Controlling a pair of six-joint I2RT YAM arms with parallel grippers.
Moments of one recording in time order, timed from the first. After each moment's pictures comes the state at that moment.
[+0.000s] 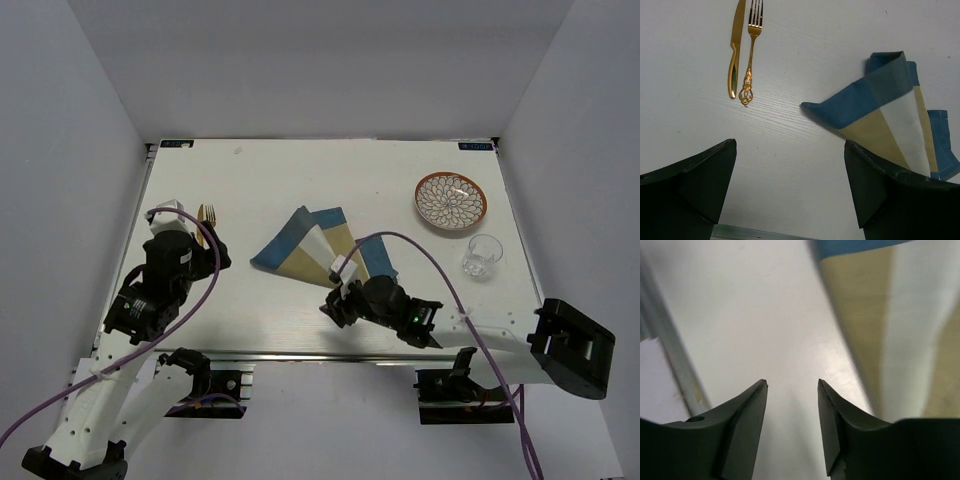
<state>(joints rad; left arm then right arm) -0.38 0.67 0.91 -0.79 -0.38 -0.51 1.10 1.24 0.48 0.37 0.07 0.06</state>
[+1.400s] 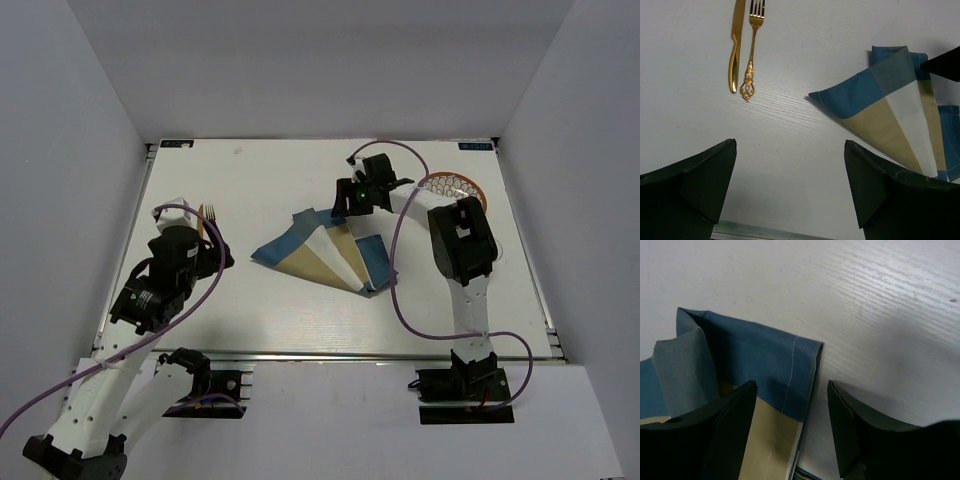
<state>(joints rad) -0.39 0.72 0.91 -0.79 -0.39 -0.52 0.42 2.17 1.56 -0.19 -0.37 0.23</state>
